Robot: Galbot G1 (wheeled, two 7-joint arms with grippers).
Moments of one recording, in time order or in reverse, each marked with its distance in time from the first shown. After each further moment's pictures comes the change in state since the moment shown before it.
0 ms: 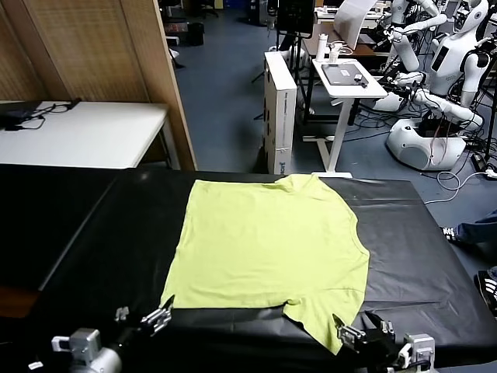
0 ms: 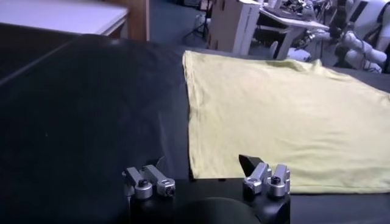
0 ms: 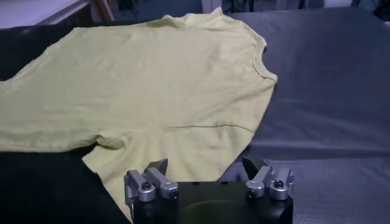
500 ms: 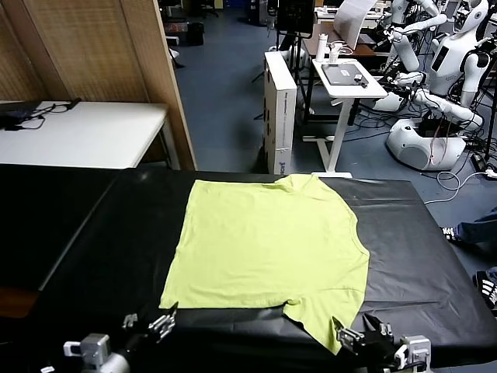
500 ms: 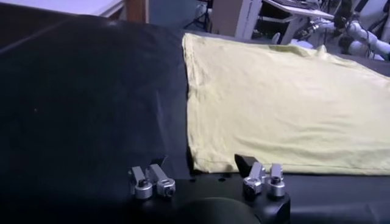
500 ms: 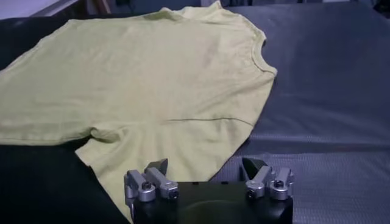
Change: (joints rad) left arm -0.005 -0.007 0.019 0.028 0.011 -0.005 0.011; right arm -0.004 0.011 -0.021 -0.012 -0.024 0.001 -0.003
